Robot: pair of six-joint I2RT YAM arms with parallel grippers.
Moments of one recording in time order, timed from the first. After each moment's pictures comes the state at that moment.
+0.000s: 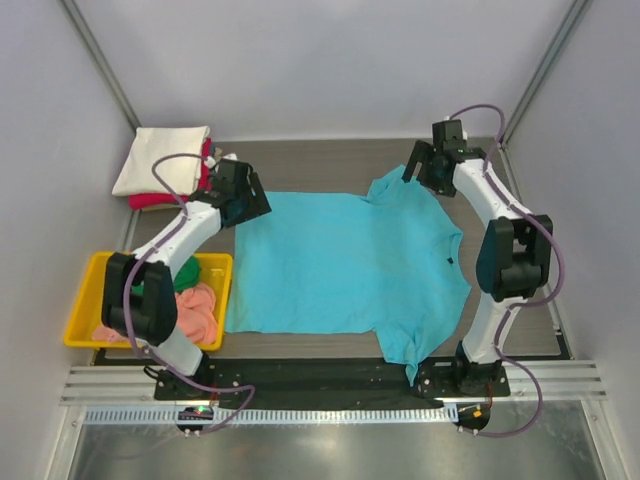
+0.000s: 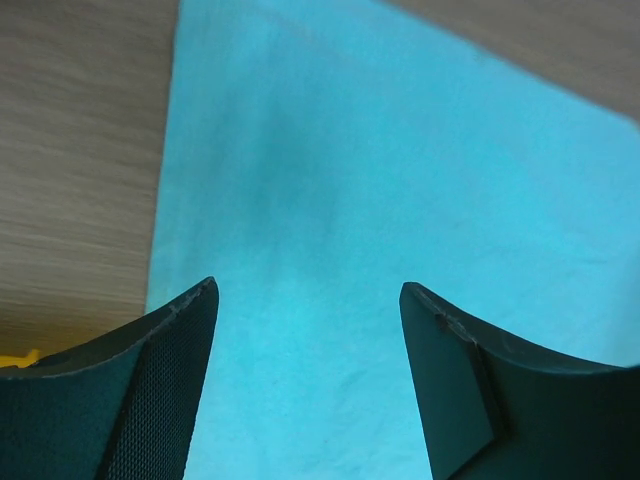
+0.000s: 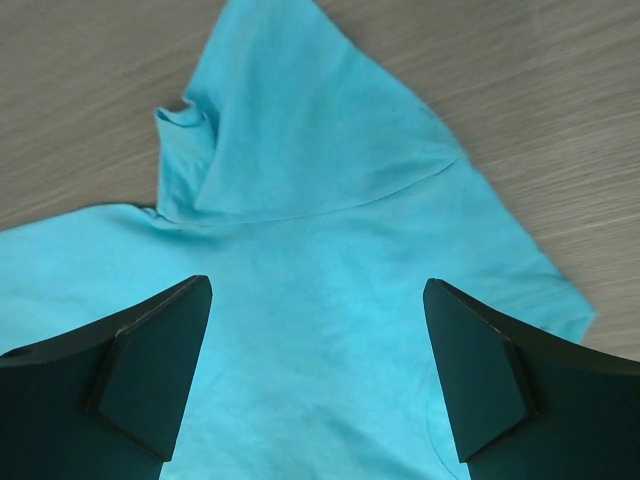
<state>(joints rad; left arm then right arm) -0.28 1.60 1.26 -0.47 -0.15 -0.56 0.10 1.87 1.62 -0.62 0.09 0.43</state>
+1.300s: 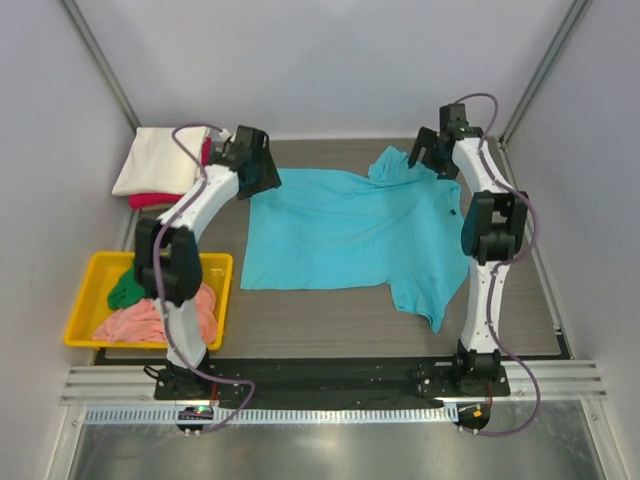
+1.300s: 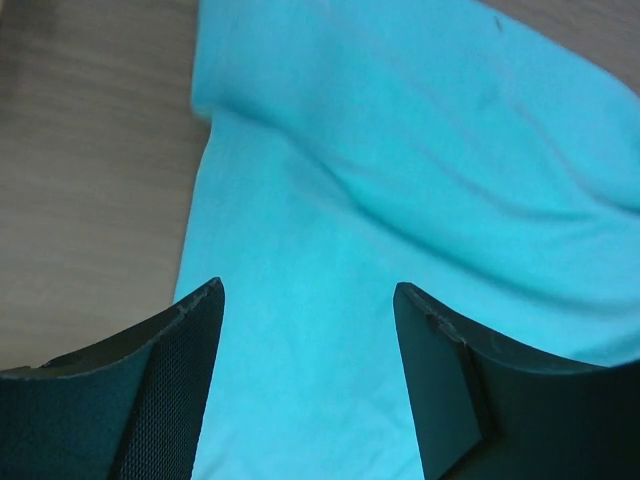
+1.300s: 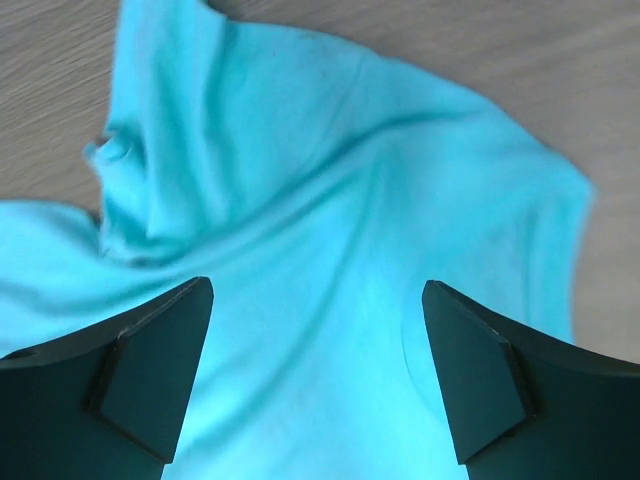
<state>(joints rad) -0.30 1.99 1.73 -0.64 -0.17 -0.57 0.01 2.35 2.15 -0.74 -0.02 0.35</state>
